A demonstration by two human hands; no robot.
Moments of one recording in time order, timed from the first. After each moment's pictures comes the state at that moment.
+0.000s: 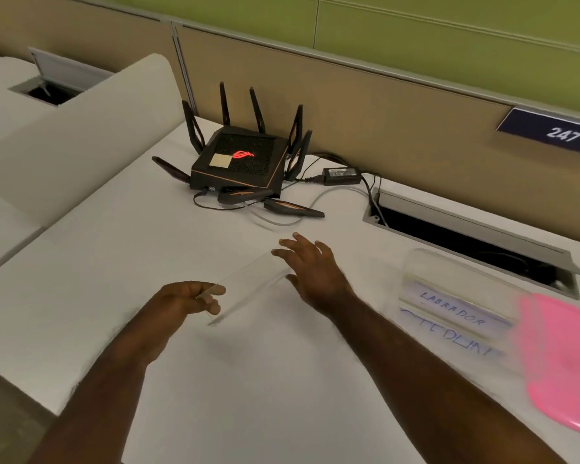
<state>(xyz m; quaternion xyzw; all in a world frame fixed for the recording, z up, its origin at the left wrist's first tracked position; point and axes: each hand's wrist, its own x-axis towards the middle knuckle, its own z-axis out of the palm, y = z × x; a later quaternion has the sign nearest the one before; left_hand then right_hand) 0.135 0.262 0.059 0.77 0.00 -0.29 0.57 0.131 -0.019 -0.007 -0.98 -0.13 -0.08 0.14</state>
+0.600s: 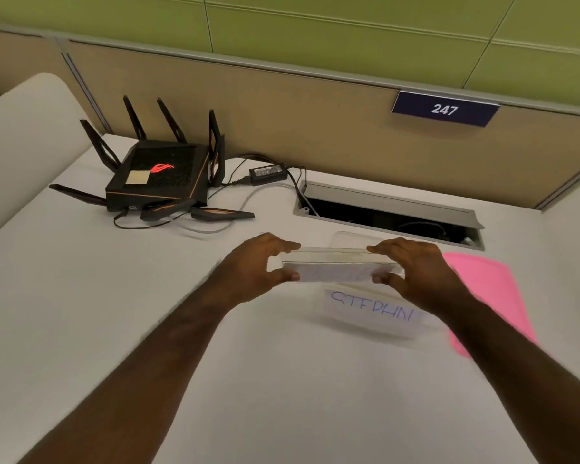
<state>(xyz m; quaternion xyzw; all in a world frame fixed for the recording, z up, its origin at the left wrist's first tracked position) 0.135 0.039 0.084 0.86 -0.38 -0.17 0.31 -0.030 -0.238 0.070 -0.99 0.08 -0.06 0.13</state>
